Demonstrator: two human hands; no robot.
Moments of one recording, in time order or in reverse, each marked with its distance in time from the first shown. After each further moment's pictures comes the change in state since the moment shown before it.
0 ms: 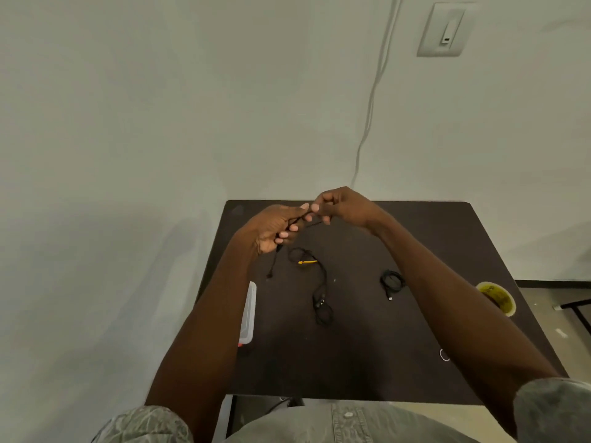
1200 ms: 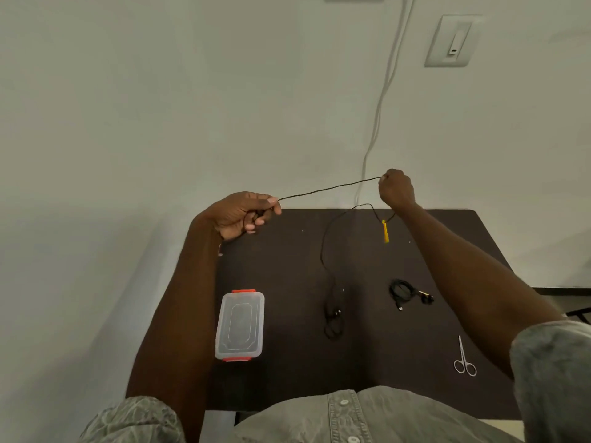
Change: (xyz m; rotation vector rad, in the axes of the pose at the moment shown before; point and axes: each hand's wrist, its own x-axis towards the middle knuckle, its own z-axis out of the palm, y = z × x) left_hand -0.025 0.037 -0.090 0.139 -0.137 0.113; right_hand 0.054 0.053 -0.084 -0.537 0.811 0.447
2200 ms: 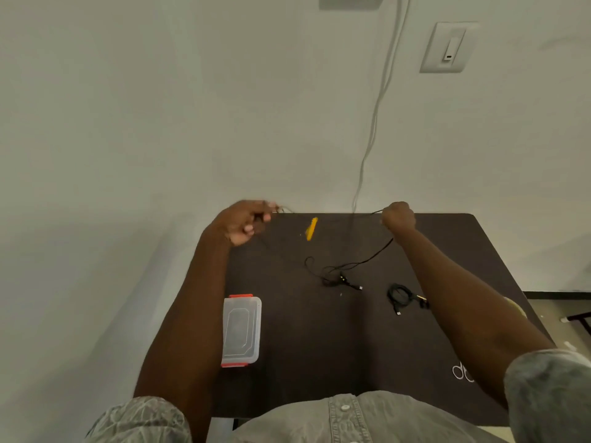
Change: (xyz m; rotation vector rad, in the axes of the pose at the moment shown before) left_hand 0.029 -0.020 0.004 -0.284 0.231 0.000; right_hand -0.021 0.040 0.015 0.146 -0.069 0.240
